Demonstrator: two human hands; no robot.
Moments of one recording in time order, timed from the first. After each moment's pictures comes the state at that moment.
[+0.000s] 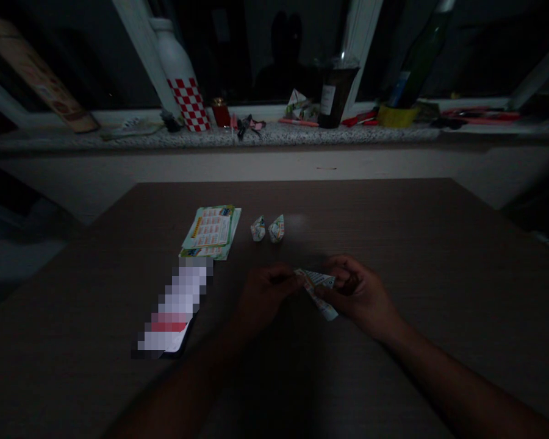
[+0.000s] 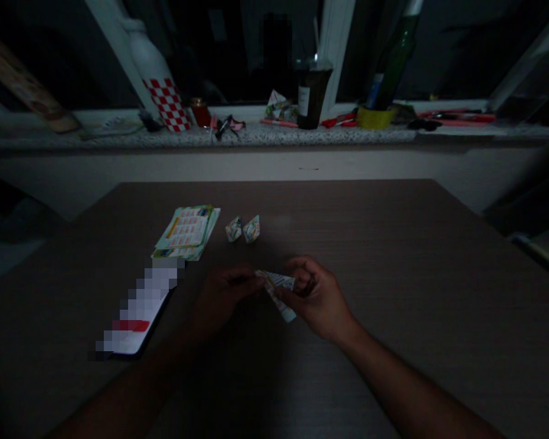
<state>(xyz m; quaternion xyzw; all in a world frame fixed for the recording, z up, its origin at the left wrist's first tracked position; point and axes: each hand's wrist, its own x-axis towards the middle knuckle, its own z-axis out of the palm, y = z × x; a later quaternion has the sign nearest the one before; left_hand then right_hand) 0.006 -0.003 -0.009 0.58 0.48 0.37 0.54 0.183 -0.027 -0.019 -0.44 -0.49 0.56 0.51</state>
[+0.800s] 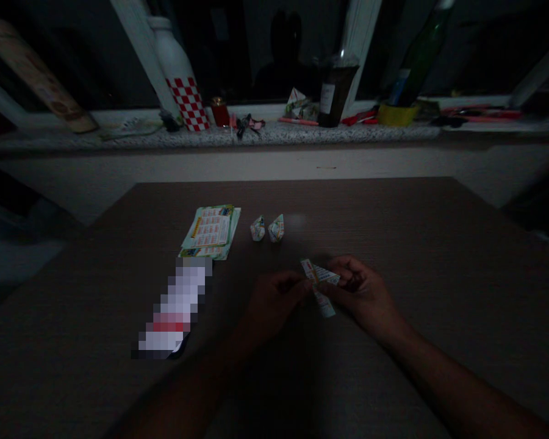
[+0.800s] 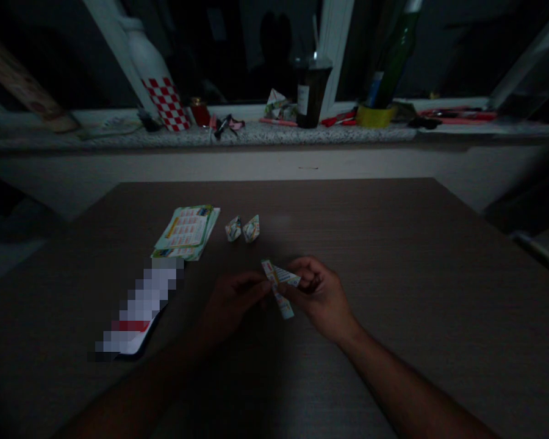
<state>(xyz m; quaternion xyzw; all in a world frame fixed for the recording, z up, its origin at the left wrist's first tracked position) 0.015 -0.012 -0.010 0.58 0.48 0.35 0.56 0.186 -0.027 -0.023 -0.42 -0.45 0.59 0.53</state>
